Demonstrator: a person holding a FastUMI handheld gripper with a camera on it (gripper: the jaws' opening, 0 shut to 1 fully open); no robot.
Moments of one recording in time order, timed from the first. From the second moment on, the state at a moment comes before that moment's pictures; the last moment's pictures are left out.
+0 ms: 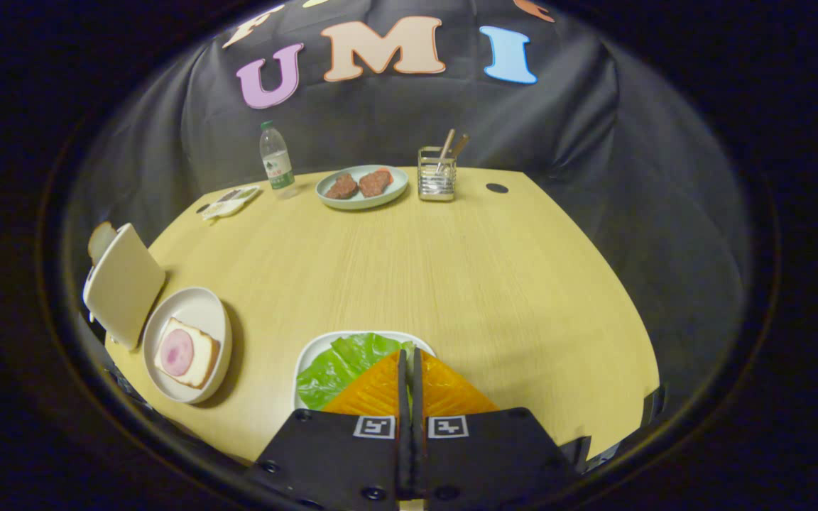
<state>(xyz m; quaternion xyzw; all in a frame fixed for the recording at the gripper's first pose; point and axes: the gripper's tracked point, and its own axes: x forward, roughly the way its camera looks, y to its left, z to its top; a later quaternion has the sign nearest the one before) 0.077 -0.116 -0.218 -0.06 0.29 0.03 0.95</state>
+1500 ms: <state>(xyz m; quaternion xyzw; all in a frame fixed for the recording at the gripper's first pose) 0.007 0.203 -0.191 0.10 0.31 0.24 0.92</state>
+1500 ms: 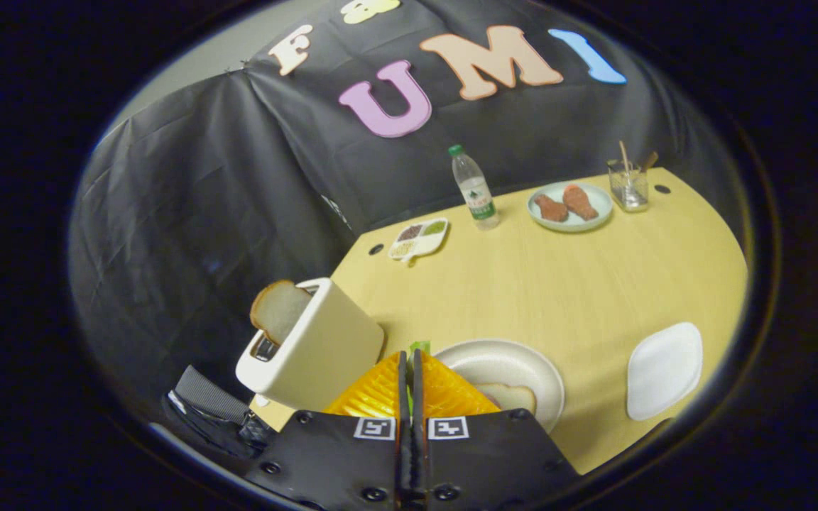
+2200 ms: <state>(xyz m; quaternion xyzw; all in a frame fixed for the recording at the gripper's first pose) 0.031 0.114 -0.278 -0.04 0.35 0.11 0.93</state>
